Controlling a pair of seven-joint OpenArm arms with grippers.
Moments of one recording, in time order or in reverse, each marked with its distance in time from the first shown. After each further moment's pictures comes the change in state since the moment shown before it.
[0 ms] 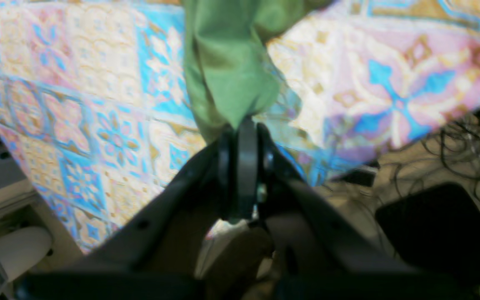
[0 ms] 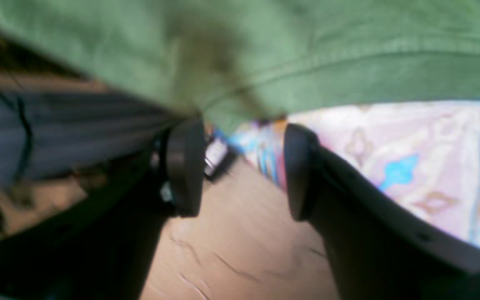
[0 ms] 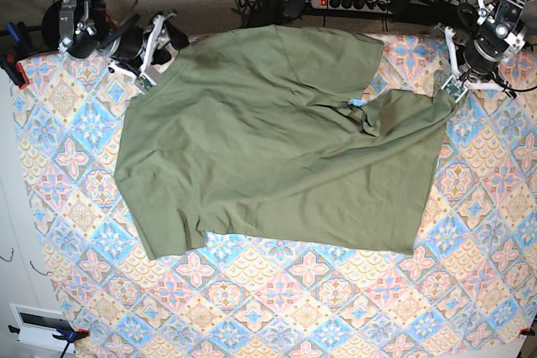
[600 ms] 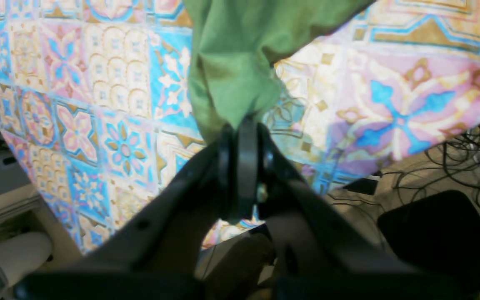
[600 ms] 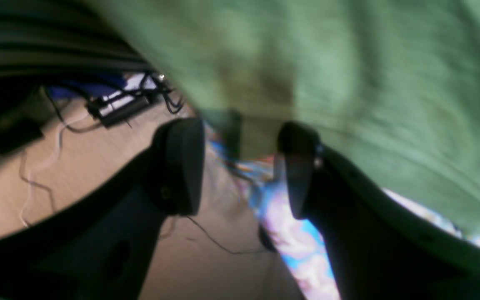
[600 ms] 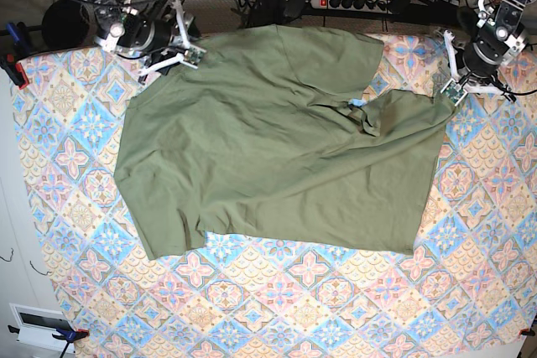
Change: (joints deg) left arm -0.4 0.0 0.0 0.2 -0.1 0.0 -0.3; right arm 0.4 6.2 -21.1 4.2 -35.5 0.0 18.3
